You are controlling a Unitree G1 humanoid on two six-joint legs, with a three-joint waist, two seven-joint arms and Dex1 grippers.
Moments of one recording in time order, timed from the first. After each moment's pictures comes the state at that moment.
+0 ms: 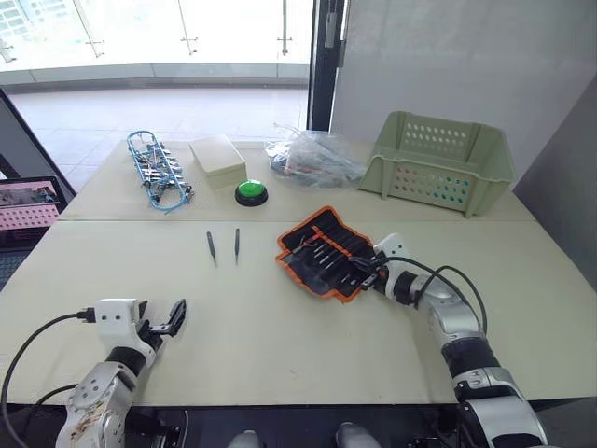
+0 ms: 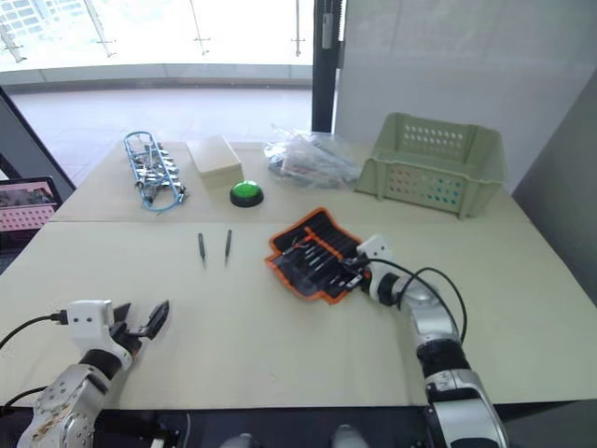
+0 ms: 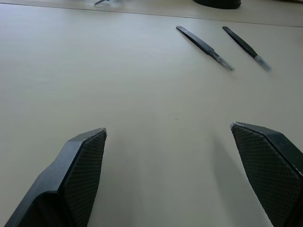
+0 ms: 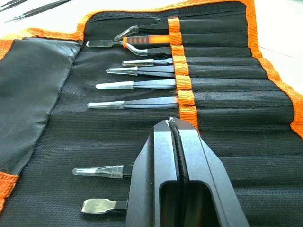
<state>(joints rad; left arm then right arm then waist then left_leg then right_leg) 0.07 0.28 0.39 -0.25 -0.35 0.40 -0.34 -0.56 -0.36 0.03 0.53 0.14 0.13 0.76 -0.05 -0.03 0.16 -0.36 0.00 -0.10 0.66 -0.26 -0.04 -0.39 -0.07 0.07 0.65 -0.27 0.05</state>
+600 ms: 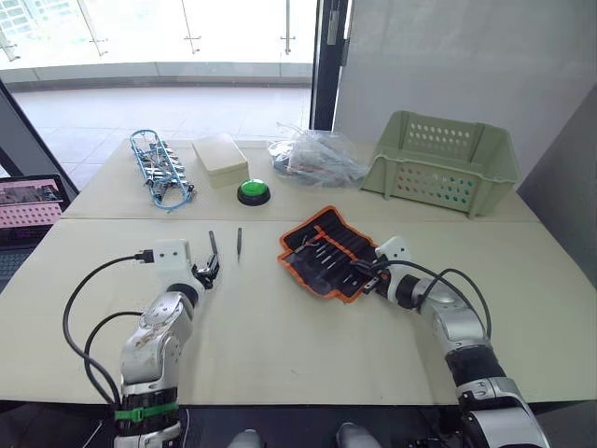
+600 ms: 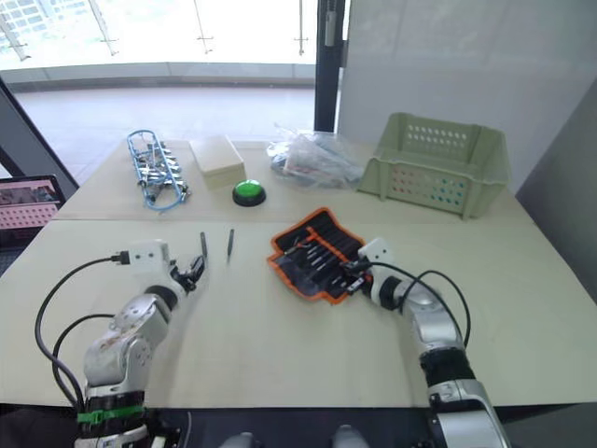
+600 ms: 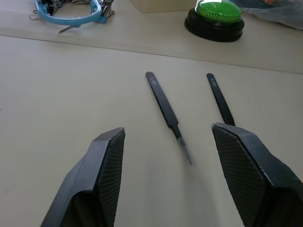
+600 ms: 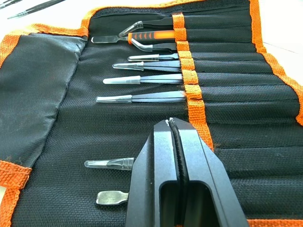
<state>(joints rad) -0.35 0.16 0.26 -0.16 -0.27 0.66 0.01 -0.52 -0.35 0.03 0.44 0.14 0.18 0.73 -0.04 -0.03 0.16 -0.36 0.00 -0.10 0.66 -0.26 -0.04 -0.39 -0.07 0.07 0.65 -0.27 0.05</state>
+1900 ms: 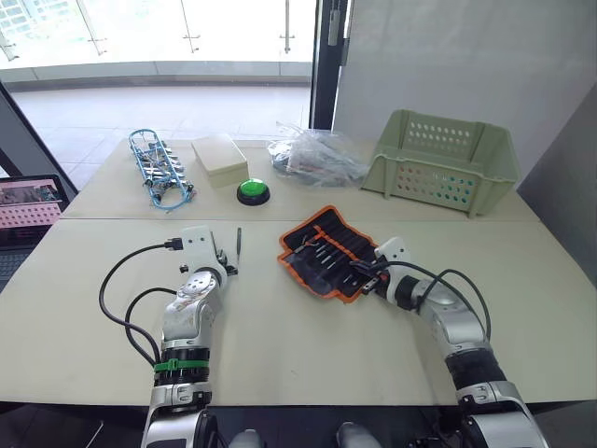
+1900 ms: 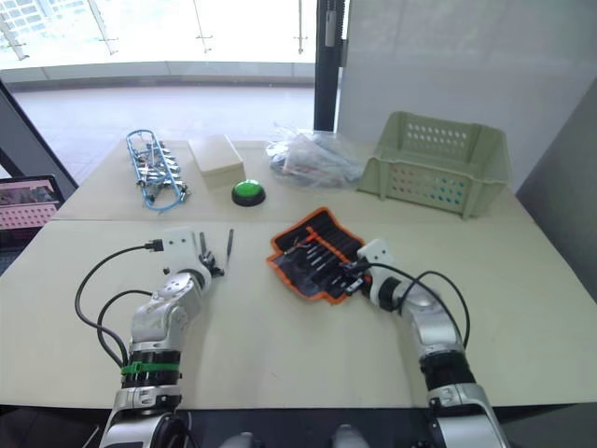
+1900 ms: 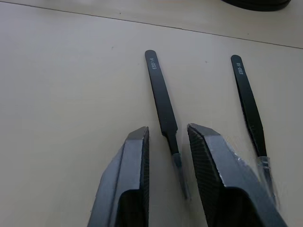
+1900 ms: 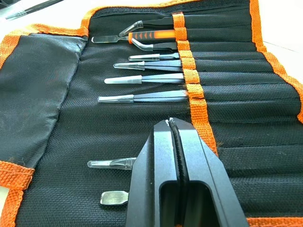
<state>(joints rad) -0.52 0.09 0.24 0.13 -0.16 0.65 0.17 -0.49 -0.36 0.03 0.38 0.14 0.21 0.72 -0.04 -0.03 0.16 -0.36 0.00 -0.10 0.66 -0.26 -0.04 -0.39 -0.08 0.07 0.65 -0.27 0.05</state>
